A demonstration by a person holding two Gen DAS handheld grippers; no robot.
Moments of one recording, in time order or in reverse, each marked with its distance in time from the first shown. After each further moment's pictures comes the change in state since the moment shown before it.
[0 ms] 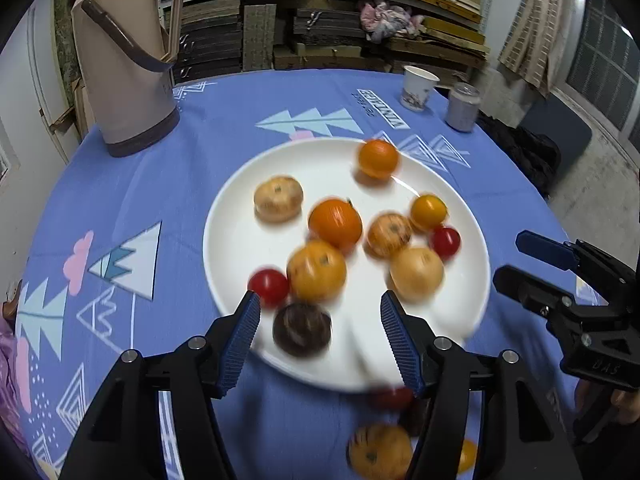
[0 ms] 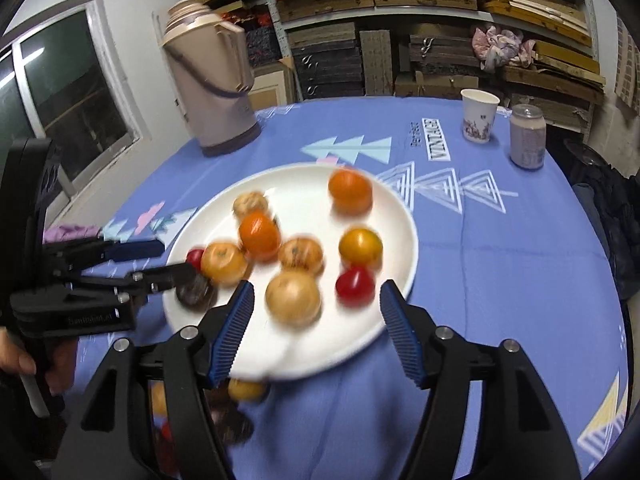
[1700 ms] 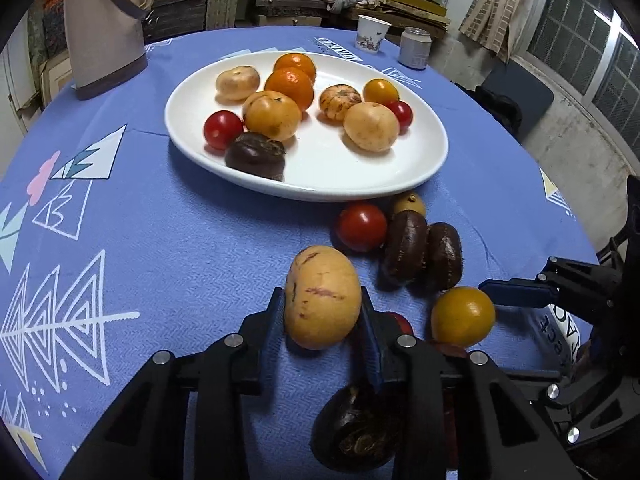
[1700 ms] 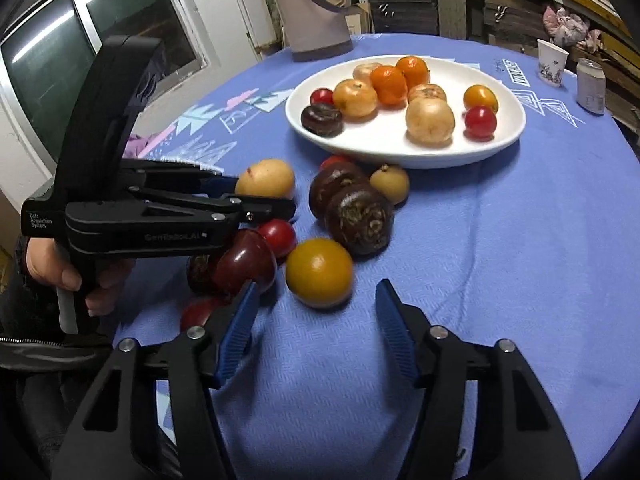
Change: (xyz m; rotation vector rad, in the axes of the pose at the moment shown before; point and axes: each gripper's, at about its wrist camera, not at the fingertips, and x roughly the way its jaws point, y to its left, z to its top) left arm 0.007 -0.004 -0.097 0.041 0.076 -0.140; right arm -0.010 0.072 -0.111 -0.113 0.154 0.187
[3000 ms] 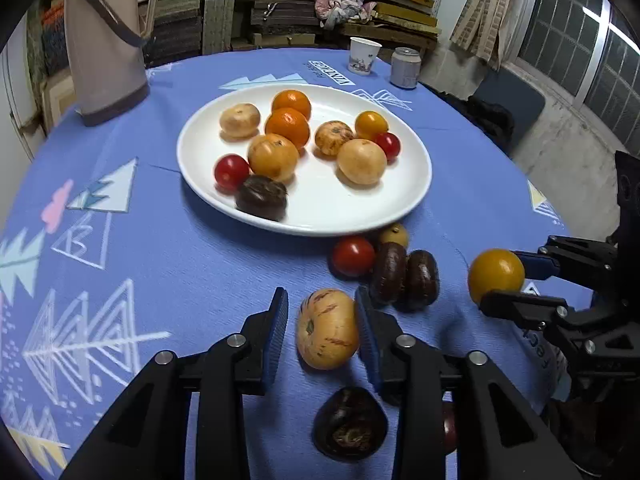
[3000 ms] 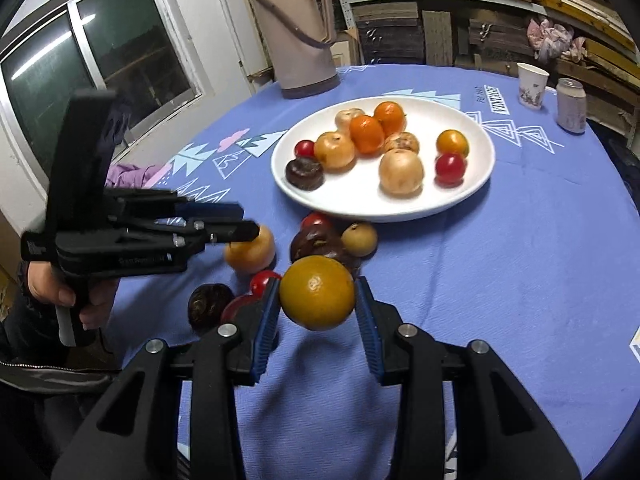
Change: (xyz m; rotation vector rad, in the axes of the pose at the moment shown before) left arm -0.028 -0.002 0.009 0.033 -0.055 -0.011; right arm -0.034 -0.016 0.022 0.026 -0.074 -0.023
